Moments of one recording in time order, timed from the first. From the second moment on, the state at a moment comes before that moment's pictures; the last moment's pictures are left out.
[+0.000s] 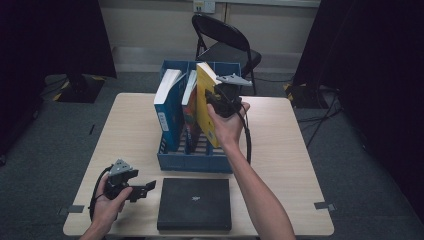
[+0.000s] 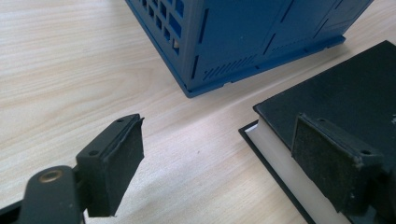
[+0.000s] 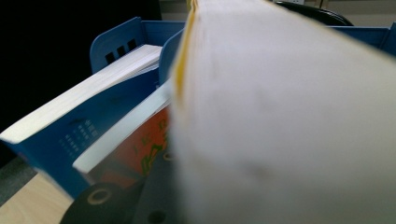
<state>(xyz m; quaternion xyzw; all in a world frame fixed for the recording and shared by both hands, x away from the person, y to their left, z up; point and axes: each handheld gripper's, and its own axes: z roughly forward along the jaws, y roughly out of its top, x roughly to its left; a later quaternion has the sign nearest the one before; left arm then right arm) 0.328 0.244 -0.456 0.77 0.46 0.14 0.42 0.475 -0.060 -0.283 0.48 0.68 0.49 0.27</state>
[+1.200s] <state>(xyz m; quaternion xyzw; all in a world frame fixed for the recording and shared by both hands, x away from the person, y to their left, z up) 0.328 0.245 -0.457 0.77 0.47 0.14 0.42 0.516 -0.024 -0.309 0.54 0.64 0.45 0.31</state>
